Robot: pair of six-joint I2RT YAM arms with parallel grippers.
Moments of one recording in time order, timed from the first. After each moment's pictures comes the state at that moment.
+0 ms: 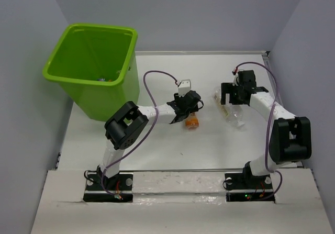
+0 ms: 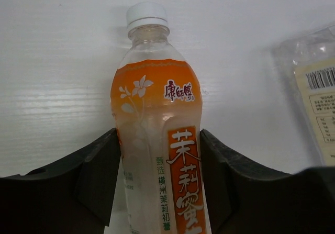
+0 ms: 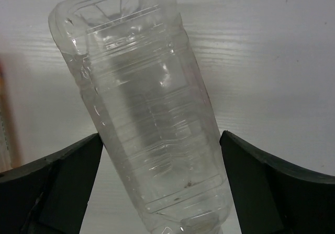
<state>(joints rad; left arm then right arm) -0.91 2.03 1.30 0.02 -0.51 -0.77 0.08 1.53 1.03 -0.42 -0.03 0.08</state>
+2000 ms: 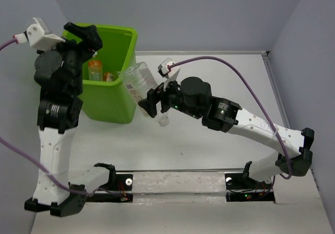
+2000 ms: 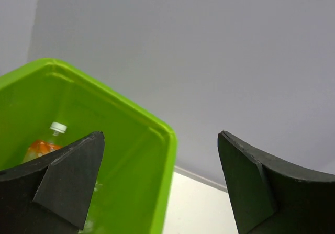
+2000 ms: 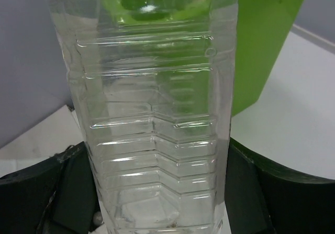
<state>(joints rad) -0.20 1.12 1.70 -0.42 -0.36 -0.51 1.14 1.42 1.54 -0.27 0.21 0.22</state>
